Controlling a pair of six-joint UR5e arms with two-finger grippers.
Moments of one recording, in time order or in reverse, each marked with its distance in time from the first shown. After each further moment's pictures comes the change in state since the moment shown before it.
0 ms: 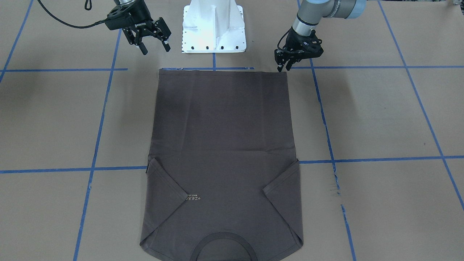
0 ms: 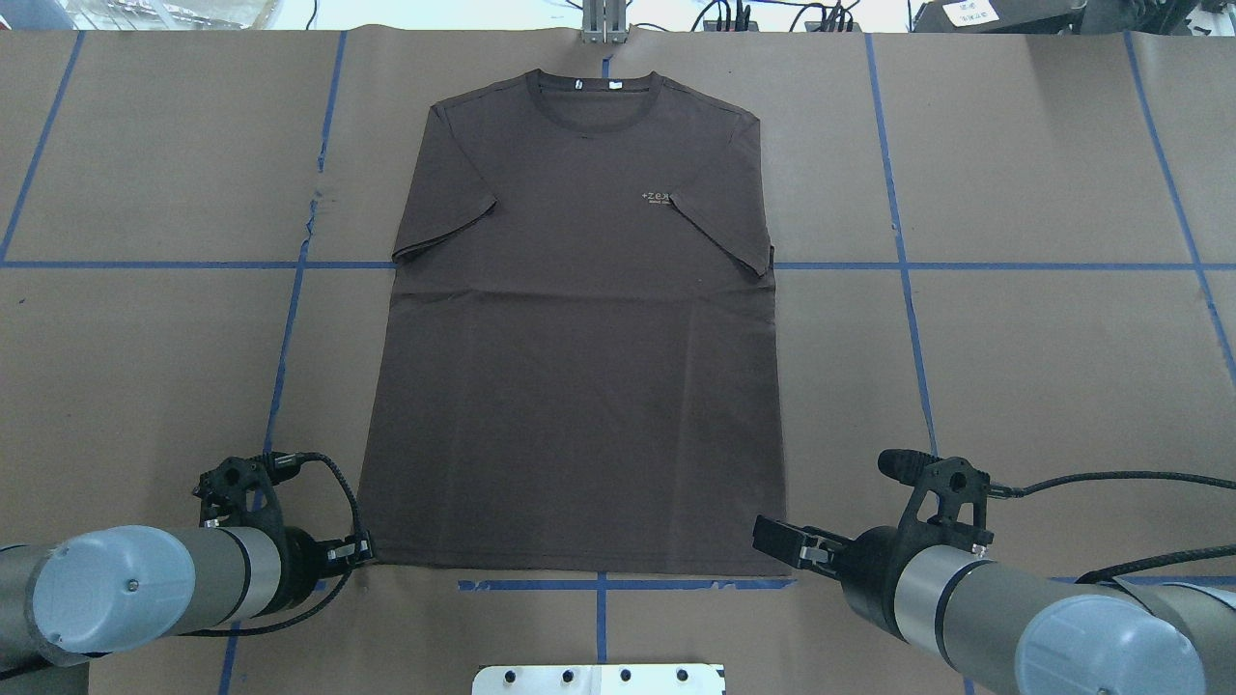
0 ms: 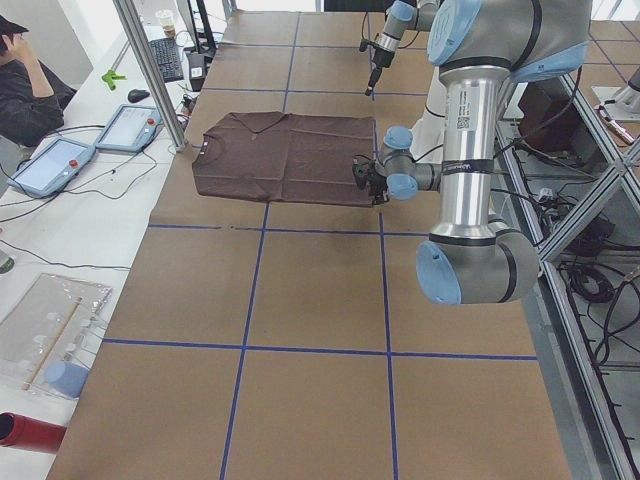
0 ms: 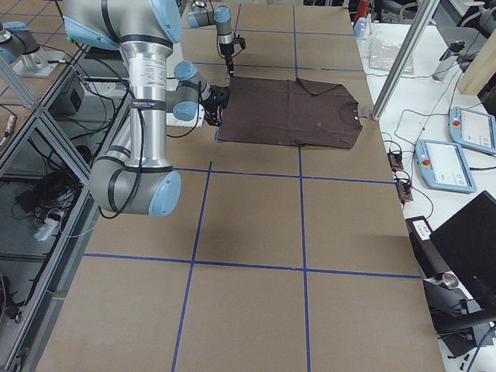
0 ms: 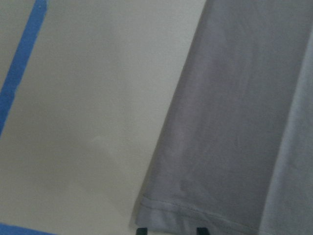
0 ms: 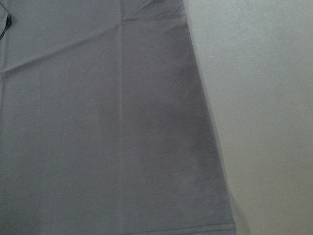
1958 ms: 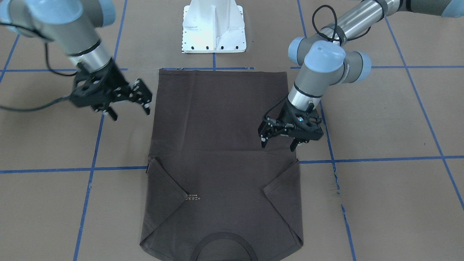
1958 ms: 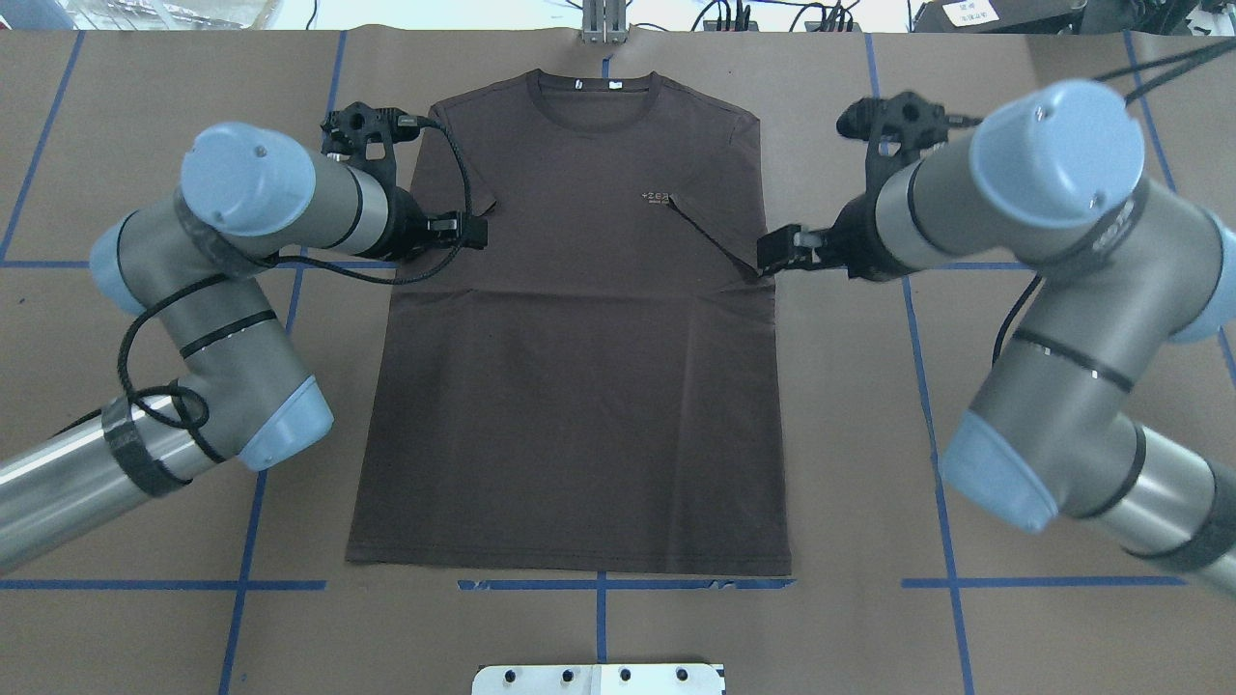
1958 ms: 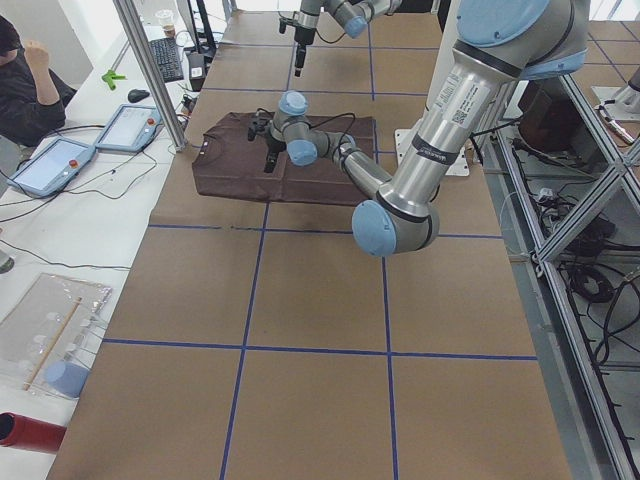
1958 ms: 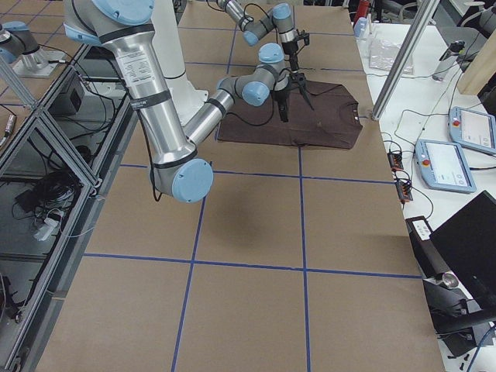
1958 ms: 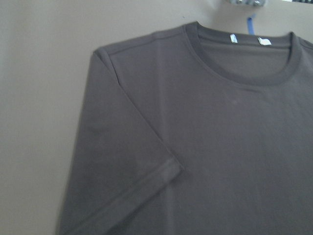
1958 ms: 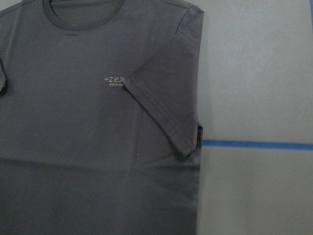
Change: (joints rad) left arm -0.491 -0.509 0.420 -0.046 -0.222 0.594; right arm 0.591 0.382 -0.267 -0.231 0.549 -0.559
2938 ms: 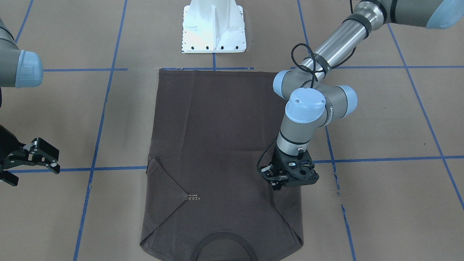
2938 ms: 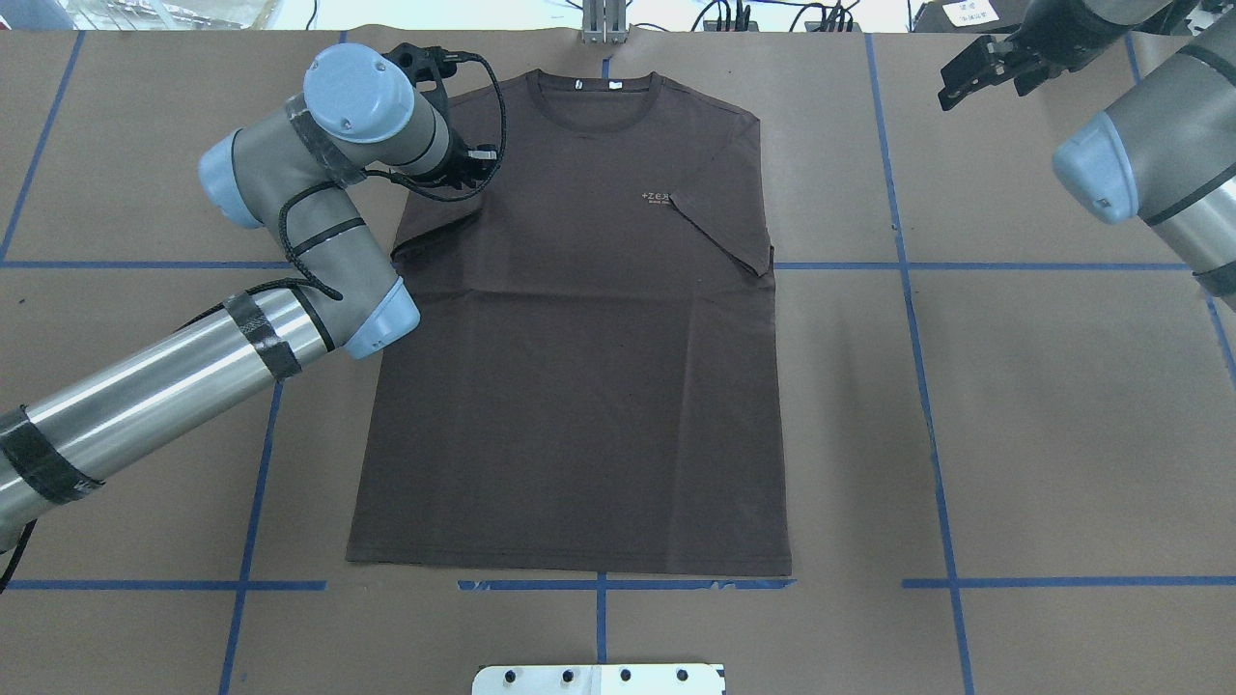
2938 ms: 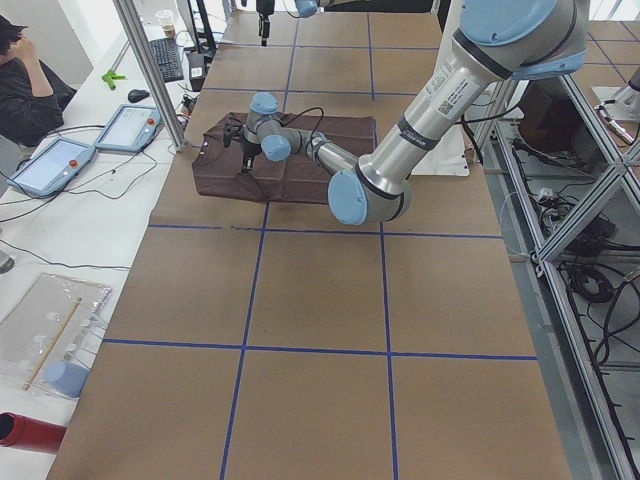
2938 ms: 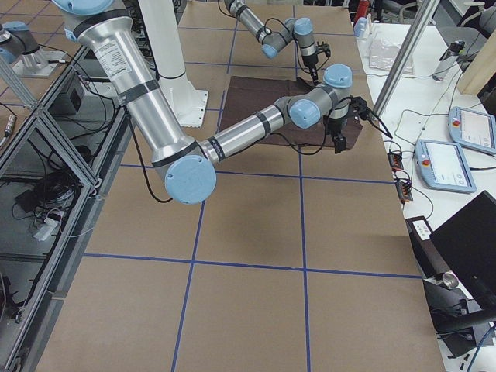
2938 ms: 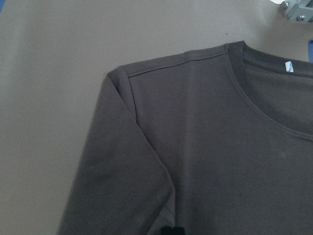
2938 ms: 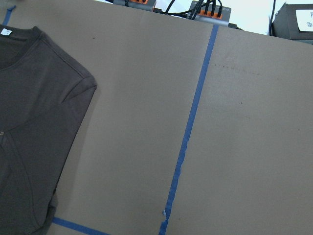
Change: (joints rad) left arm -0.084 -0.293 0.457 -0.001 0.025 -0.037; right arm 0.485 0.137 -0.441 0.000 0.358 -0.688
